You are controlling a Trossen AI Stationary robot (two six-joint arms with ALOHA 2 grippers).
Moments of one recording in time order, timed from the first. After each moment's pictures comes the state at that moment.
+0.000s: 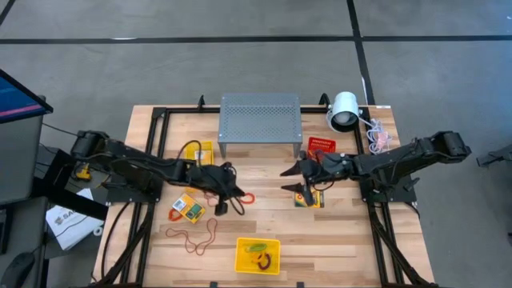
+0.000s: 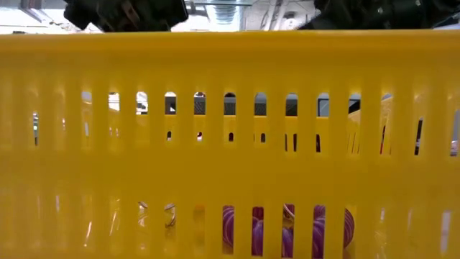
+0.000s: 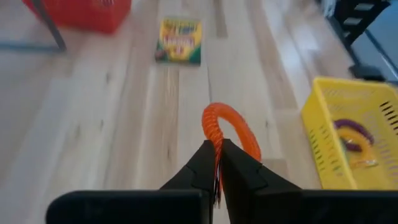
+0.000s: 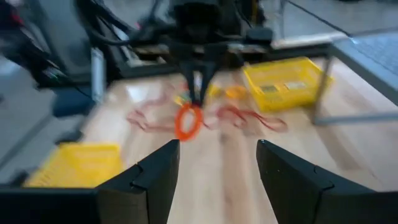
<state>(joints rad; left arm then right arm) -0.17 1.37 0.73 0.05 -0.06 -0.15 0.12 1.19 0.55 0.37 0.03 0.16</state>
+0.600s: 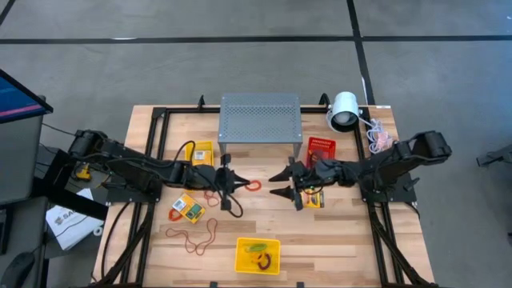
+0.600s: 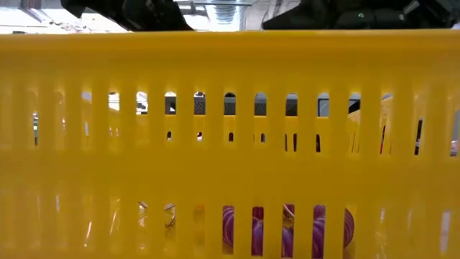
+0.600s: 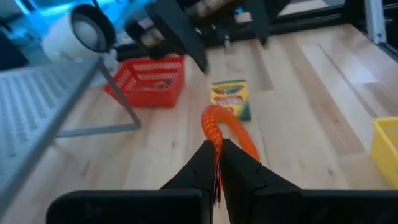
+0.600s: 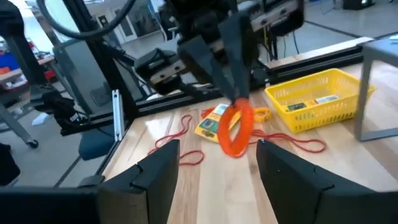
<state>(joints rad) -0.21 1.34 0.73 0.22 -0.33 0.09 0.14 1.43 0.55 0.76 0.02 0.32</state>
